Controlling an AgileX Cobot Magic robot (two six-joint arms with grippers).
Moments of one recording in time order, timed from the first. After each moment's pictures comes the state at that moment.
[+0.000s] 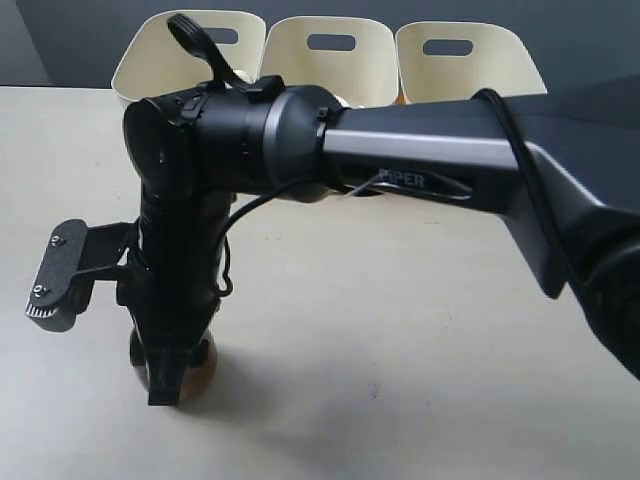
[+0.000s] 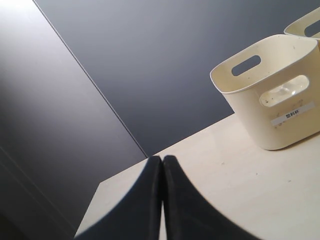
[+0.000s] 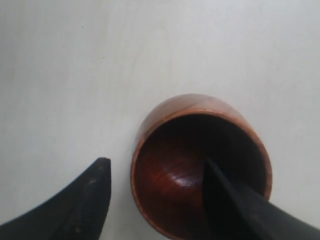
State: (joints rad) left arm 0.01 0.00 0.00 0.41 0.04 0.12; right arm 1.00 2.16 -1.72 0.29 1.07 -0.84
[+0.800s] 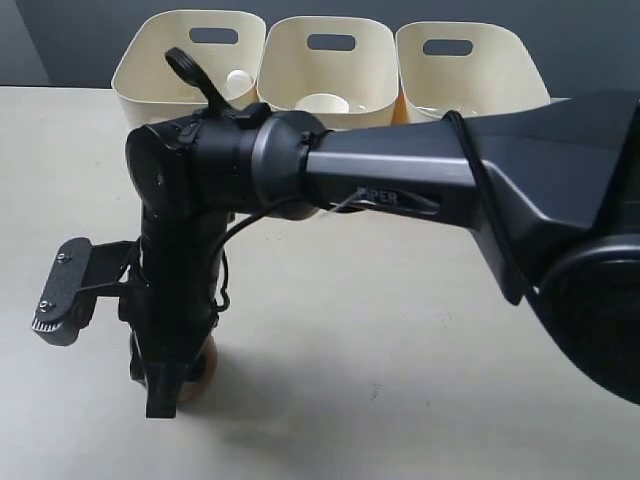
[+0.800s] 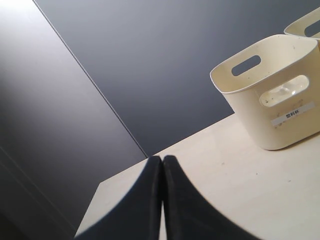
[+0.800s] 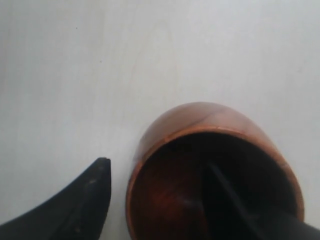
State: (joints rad) left arm 0.01 0.00 0.00 0.41 0.04 0.12; right arm 1.00 2.21 -1.72 0.32 1.04 -0.84
